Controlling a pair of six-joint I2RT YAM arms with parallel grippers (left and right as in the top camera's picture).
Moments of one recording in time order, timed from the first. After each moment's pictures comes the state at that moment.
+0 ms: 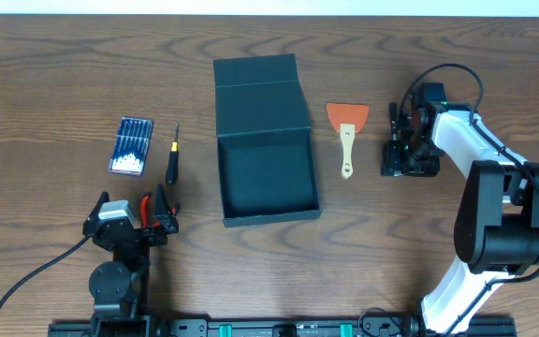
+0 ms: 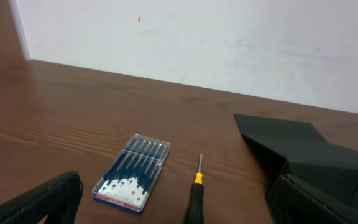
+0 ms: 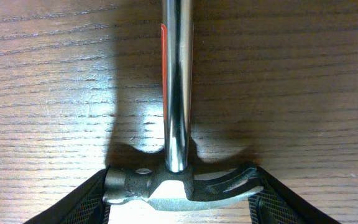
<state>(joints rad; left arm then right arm) -0.01 0.01 0.02 -0.09 -0.08 -0.14 -0.03 1.96 1.24 -0.86 -0.04 0.02</state>
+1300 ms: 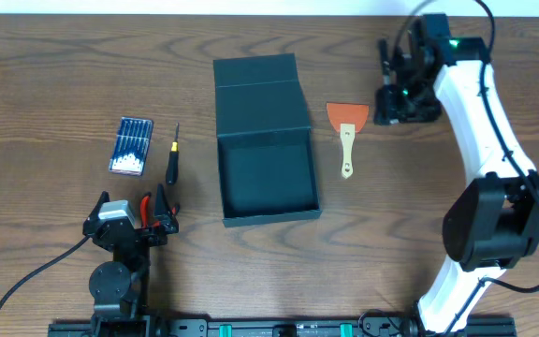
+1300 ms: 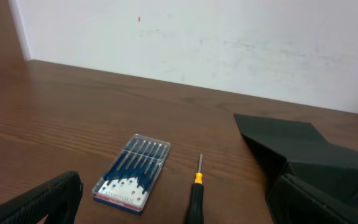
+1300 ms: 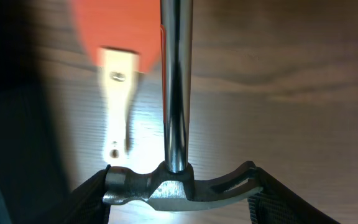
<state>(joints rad) -0.01 0.01 0.02 -0.09 -0.08 -0.14 0.08 1.98 1.82 -1.26 -0.06 0.01</state>
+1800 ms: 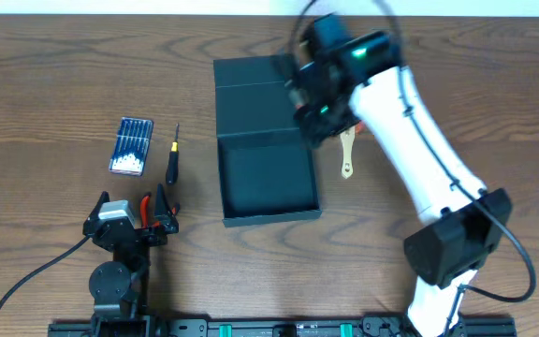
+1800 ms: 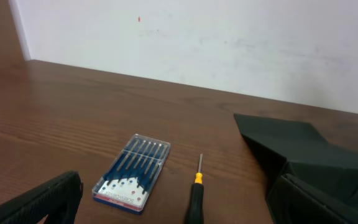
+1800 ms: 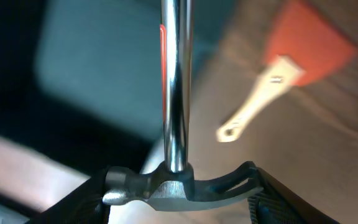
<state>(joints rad) -0.01 0.01 0.02 -0.09 -0.08 -0.14 0.50 1.98 2.01 -1.48 -0.06 -0.07</state>
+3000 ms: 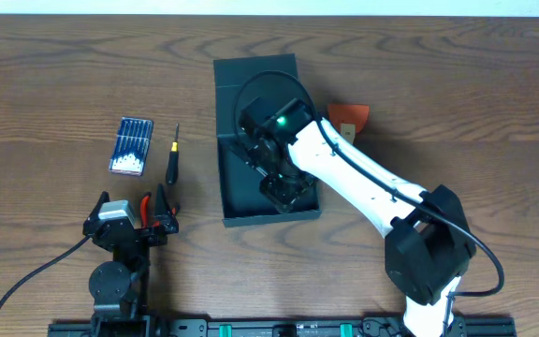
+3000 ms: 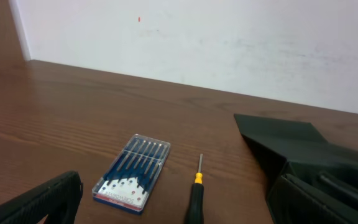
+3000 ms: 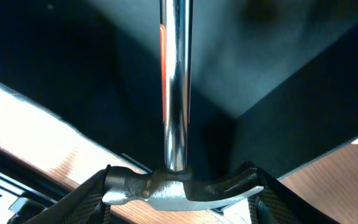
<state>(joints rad) -0.01 0.01 0.02 -0.09 -0.08 -0.14 0.72 1.98 1.66 -1.36 -0.05 -0.04</state>
